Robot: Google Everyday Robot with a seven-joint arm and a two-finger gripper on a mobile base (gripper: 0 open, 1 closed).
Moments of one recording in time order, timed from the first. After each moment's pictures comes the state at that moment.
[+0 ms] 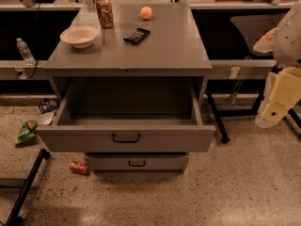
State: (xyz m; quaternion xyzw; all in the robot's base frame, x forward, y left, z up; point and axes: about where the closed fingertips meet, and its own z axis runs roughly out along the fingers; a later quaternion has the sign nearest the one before) arm 0.438 -0.217 0.976 -0.60 0.78 -0.03 0.16
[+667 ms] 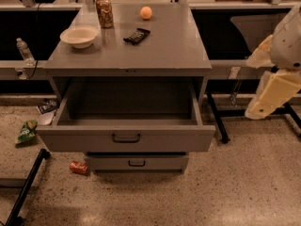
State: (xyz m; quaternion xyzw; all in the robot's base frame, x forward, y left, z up) arm 0.441 -0.209 0.971 -0.60 0.78 -0.03 0.17
